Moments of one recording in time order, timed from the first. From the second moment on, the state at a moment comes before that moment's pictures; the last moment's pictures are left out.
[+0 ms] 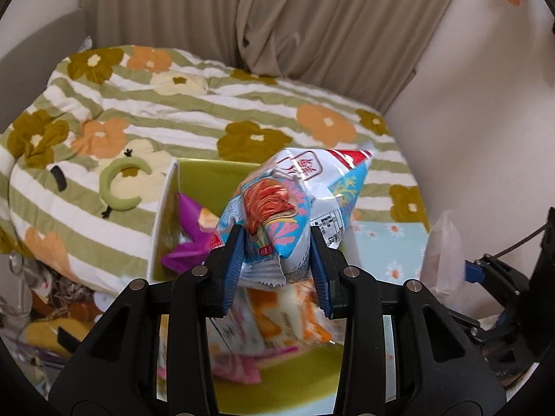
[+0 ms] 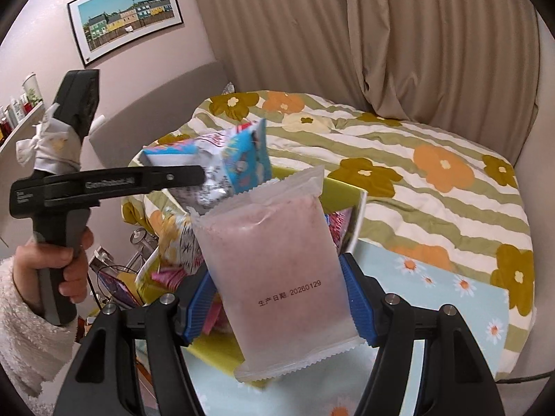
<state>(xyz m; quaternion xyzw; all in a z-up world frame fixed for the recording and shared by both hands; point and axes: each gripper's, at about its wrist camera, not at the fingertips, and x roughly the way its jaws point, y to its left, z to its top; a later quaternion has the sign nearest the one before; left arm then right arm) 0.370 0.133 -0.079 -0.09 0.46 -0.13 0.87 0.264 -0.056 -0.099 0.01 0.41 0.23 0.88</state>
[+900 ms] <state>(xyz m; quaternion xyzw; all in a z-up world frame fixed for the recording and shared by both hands) 0.297 0.169 -0.090 -0.04 0.45 -0.08 0.89 0.283 -0.024 -0.119 0.06 0.45 0.20 0.87</state>
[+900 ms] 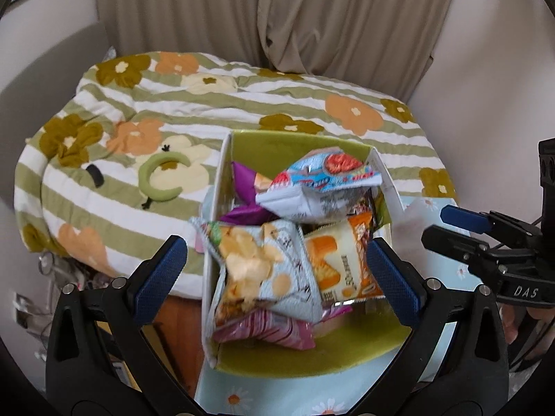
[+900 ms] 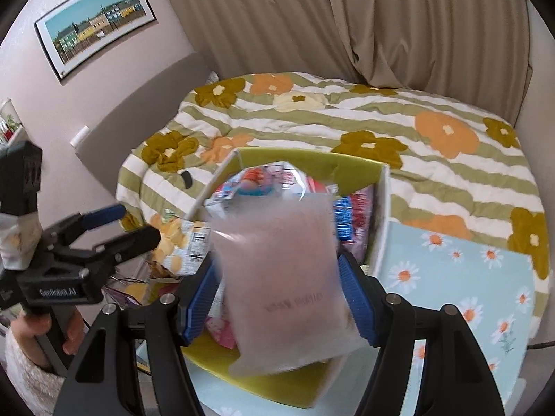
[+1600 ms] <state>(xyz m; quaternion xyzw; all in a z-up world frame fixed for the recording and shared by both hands) 0.210 0.139 -0.062 -0.02 0.41 -0.07 0.91 0.217 -0.048 -0.100 0.07 0.42 0.17 0.89</state>
